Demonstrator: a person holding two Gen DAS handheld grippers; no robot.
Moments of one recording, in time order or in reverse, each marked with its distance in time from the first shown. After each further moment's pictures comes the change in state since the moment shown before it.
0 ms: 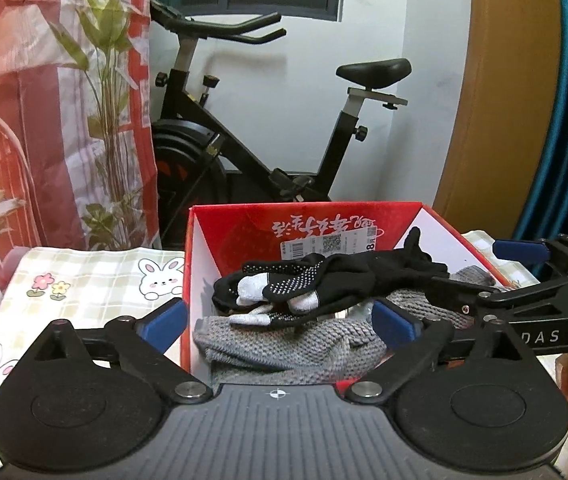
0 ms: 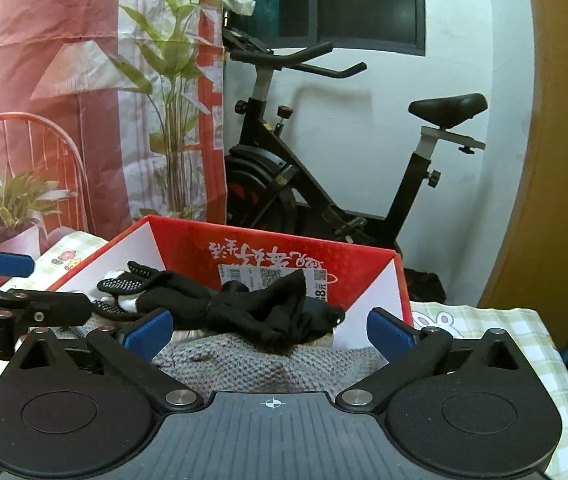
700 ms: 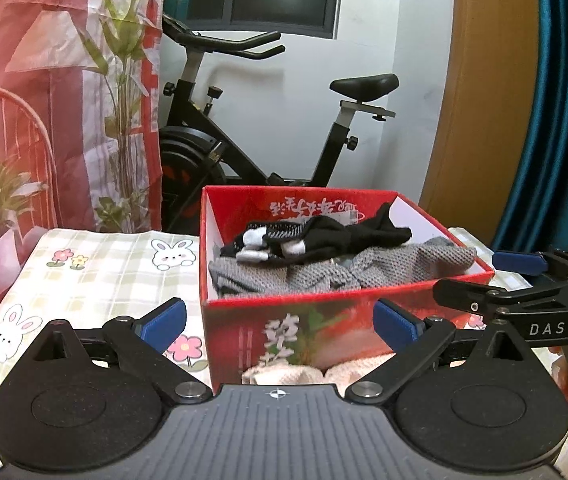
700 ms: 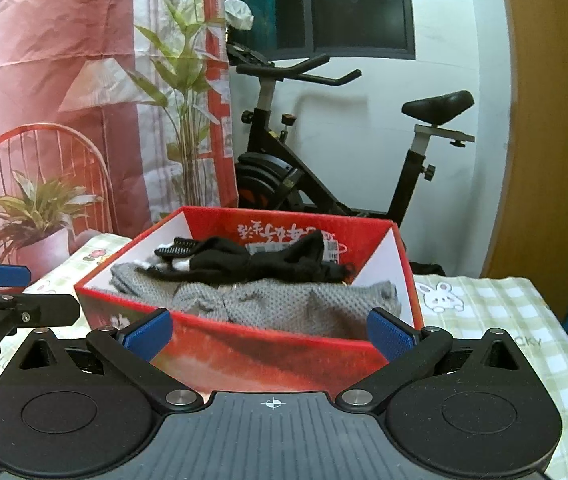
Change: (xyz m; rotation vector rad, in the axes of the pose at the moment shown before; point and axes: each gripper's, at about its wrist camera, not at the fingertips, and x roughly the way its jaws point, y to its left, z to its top) left arm -0.060 -0.004 -0.050 -0.020 -0.049 -0.013; right arm -0.067 0.019 -0.048 0.051 -0.038 0.018
